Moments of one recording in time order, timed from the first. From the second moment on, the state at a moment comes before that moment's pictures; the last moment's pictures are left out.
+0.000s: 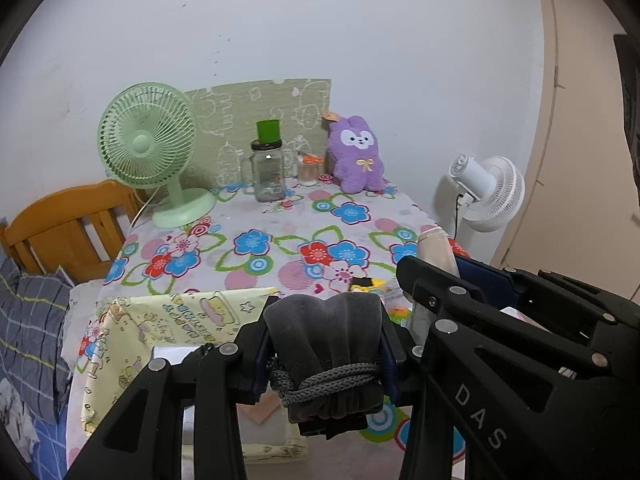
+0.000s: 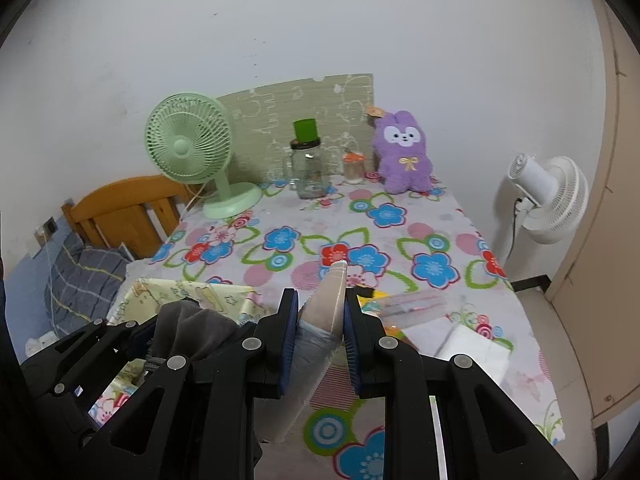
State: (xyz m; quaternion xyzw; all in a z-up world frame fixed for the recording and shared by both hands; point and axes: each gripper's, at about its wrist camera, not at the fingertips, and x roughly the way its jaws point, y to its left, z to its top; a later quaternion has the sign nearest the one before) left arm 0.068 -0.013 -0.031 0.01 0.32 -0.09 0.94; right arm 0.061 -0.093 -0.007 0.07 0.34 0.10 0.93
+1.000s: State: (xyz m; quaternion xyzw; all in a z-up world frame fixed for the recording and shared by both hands) left arm 0.094 0.075 -0.050 -0.01 0.35 0.00 0.94; right arm 0.097 0.001 -0.017 0.03 0.36 0.17 0.92
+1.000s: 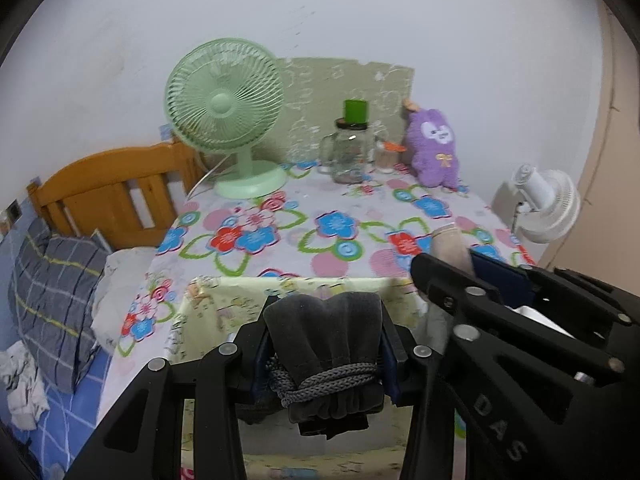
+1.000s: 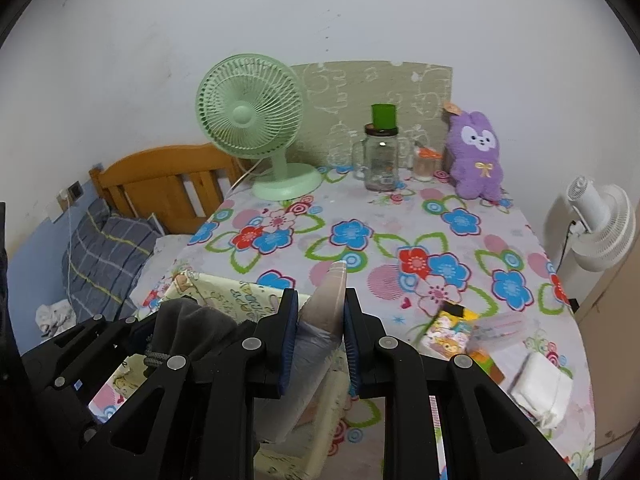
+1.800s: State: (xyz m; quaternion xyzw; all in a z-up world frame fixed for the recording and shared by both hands) left arm 0.122 0.129 -0.096 -0.03 0.40 0.06 0.91; right arm 0.124 0.064 -0.052 0.00 0.39 0.24 0.89
